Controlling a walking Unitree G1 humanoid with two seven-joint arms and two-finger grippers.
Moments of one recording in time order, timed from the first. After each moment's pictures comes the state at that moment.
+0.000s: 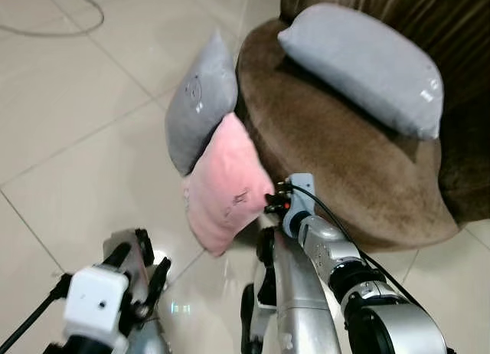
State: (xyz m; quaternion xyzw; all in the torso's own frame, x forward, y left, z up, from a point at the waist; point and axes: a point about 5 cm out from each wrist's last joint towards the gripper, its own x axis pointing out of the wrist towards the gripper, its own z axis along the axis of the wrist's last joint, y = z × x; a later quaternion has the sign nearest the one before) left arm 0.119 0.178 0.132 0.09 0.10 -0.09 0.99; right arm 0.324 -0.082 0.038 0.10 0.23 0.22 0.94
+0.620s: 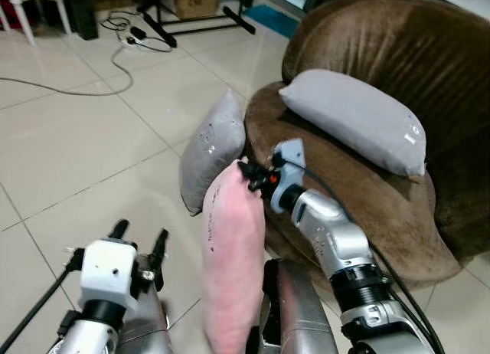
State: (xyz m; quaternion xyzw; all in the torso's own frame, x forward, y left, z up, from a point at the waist) left arm 0.154 0.182 0.121 0.11 0.06 -0.03 0.99; right arm 0.323 -0.059 0.123 0.11 0.09 0.33 0.93
